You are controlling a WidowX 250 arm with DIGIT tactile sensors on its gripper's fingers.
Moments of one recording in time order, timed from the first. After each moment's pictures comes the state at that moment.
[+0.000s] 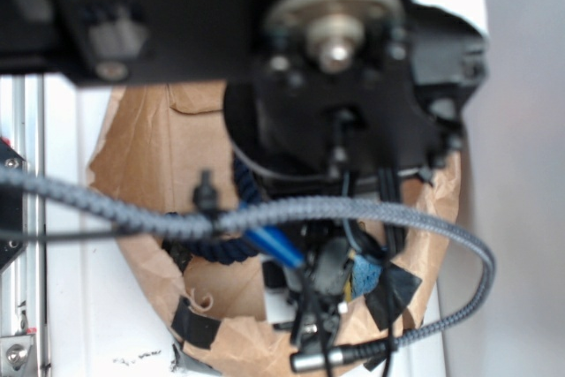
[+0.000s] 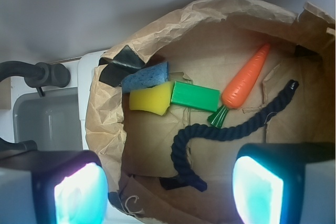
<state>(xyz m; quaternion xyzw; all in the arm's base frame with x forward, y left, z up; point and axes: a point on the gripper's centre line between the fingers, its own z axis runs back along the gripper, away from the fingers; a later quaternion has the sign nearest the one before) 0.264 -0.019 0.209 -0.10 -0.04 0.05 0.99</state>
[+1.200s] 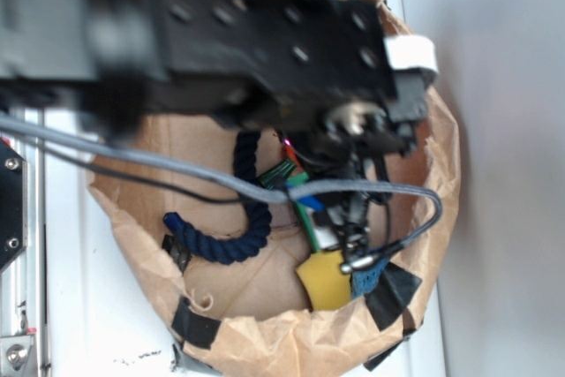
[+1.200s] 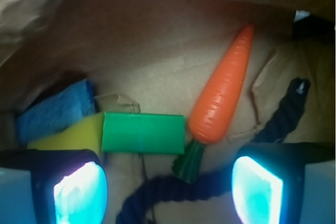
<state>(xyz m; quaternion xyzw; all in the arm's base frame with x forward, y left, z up) 0.295 0.012 0.094 -0.04 -0.04 0.19 0.98</state>
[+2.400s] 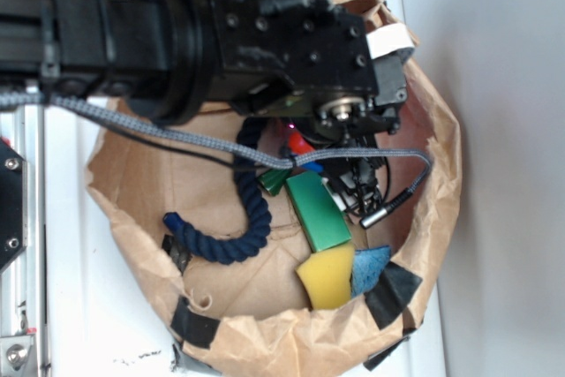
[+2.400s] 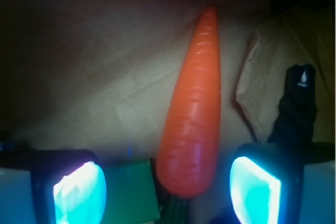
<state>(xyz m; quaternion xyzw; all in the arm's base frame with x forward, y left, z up) 0.304 0.037 0.061 -0.02 -0.07 0.27 0.96</state>
